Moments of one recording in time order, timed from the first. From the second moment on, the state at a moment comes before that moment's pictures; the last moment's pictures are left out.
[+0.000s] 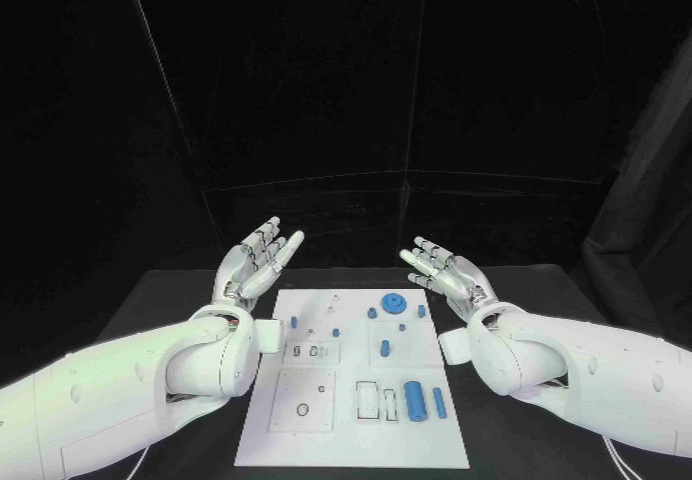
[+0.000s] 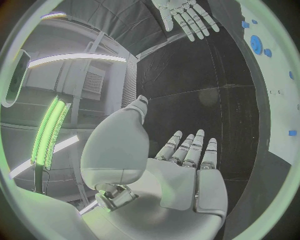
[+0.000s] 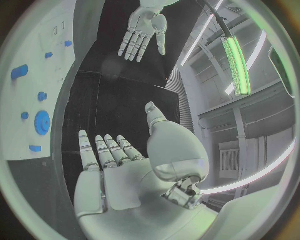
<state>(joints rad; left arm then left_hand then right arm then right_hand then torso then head) 1.04 -0.84 0.00 1.63 0.01 -0.72 0.65 1.16 -0.14 0.14 0.29 0.05 0.29 0.14 0.03 0.03 0.20 0.19 0.02 0.03 0.30 0.18 0.04 0.04 0.16 0.08 0.28 0.02 0.02 1.05 -0.82 -0.04 1.57 -0.18 -0.54 0.42 1.01 0.12 -0.05 -0.03 0.20 0.18 0.13 0.02 0.02 0.22 0.16 0.02 0.03 0.21 0.17 0.02 0.03 0.06 0.33 0.29 0.03 0.04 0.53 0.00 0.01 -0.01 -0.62</state>
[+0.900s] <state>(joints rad) 1.04 -0.89 0.00 1.63 -0.03 -0.57 0.67 1.27 -0.03 0.16 0.16 0.05 0.91 0.23 0.13 0.07 0.96 0.19 0.15 0.07 1.02 0.15 0.24 0.12 0.18 0.78 0.27 0.30 0.14 1.15 -0.81 -0.03 1.41 -0.77 -0.46 0.32 1.27 0.13 0.03 -0.27 0.21 0.91 0.21 0.12 0.07 1.03 0.16 0.13 0.06 1.11 0.11 0.16 0.07 0.17 0.96 0.21 0.25 0.11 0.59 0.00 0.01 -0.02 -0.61</state>
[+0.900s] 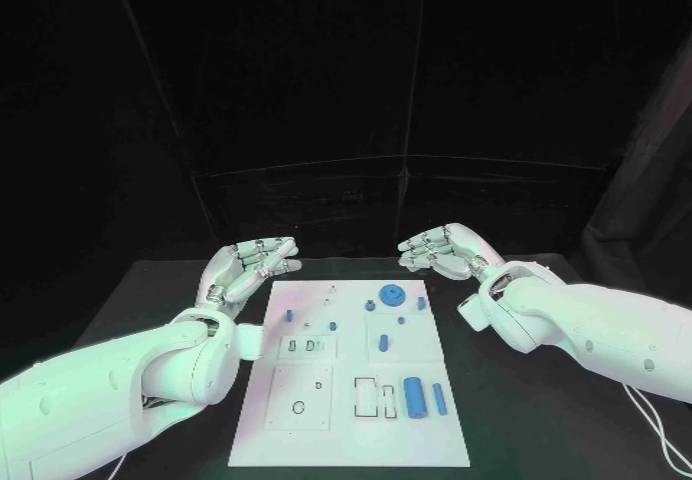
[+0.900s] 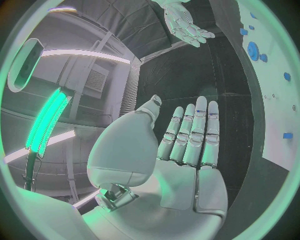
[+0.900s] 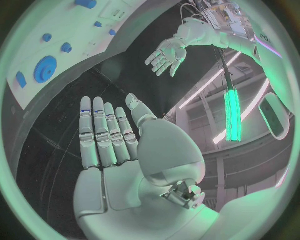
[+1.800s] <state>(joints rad) 1.04 -0.89 0.00 1.66 -0.17 -0.45 0.65 1.28 -0.02 0.15 0.12 0.05 0.94 0.24 0.10 0.07 1.00 0.18 0.12 0.07 1.07 0.13 0.18 0.13 0.18 0.83 0.25 0.27 0.10 1.20 -0.64 -0.02 1.31 -1.67 -0.24 -0.09 1.26 0.04 0.07 -0.28 0.20 1.03 0.14 0.07 0.07 1.17 0.08 0.07 0.06 1.46 0.00 0.63 0.40 0.17 1.26 0.08 0.68 0.32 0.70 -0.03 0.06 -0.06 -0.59</state>
